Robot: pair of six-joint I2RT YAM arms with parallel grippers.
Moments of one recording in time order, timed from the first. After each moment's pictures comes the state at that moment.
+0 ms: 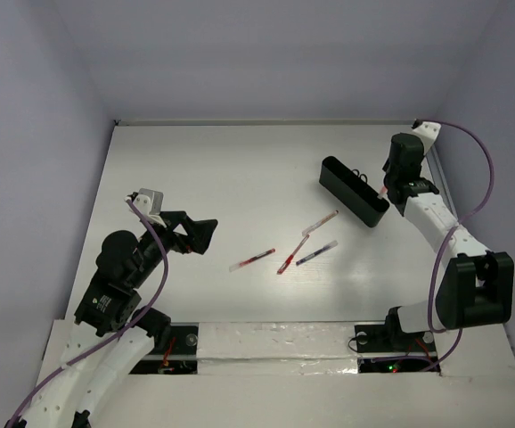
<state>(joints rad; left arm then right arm) -0.46 0.43 0.68 -0.35 0.08 -0.38 0.10 1.39 1.04 -0.03 0.59 0.29</state>
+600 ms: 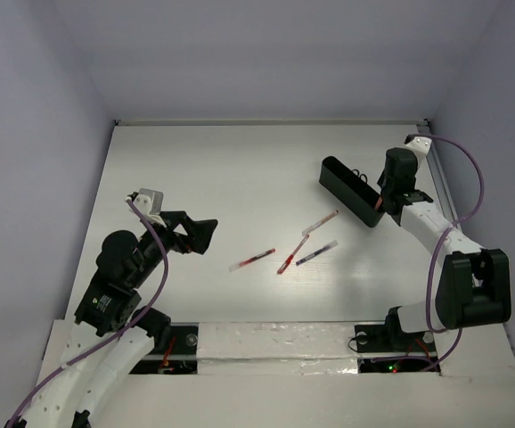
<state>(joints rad) -0.46 0.43 0.68 -0.35 0.08 -0.38 0.10 1.40 0.91 0.02 0.53 0.30</state>
